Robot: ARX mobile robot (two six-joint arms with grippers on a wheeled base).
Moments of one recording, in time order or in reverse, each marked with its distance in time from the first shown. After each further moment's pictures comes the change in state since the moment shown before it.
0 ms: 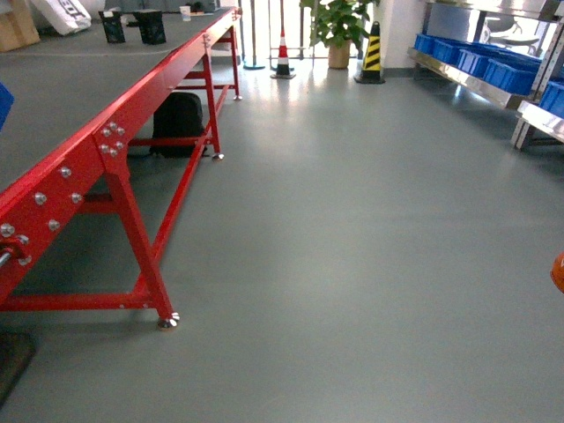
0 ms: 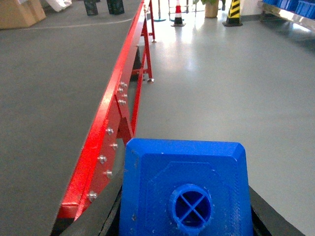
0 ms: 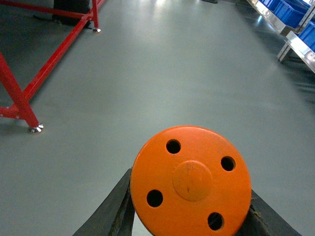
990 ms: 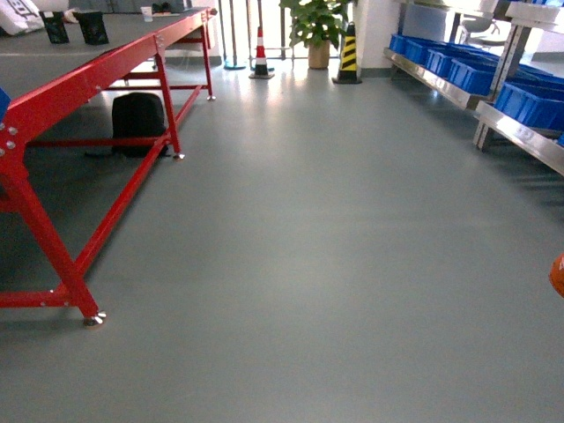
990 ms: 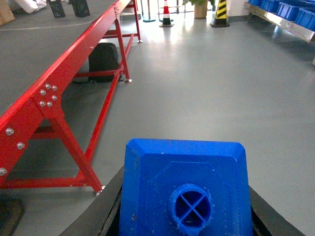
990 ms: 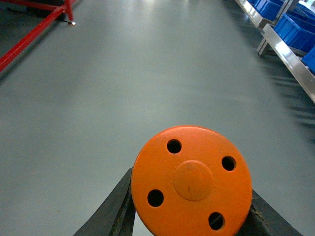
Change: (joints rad) left arm 0.000 0.000 0.000 0.000 0.000 0.000; right arm 0.000 0.001 0.000 -0.003 0.000 0.000
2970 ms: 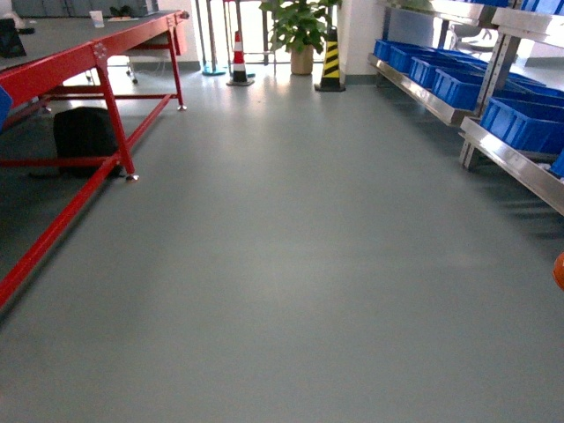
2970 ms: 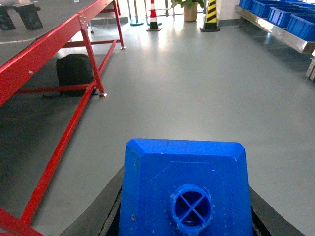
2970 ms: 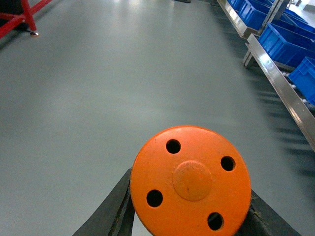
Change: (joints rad) left arm 0.001 0.000 0.001 -0.004 0.000 0.000; right arm -0.005 -0.001 0.002 0.003 0.000 0.000
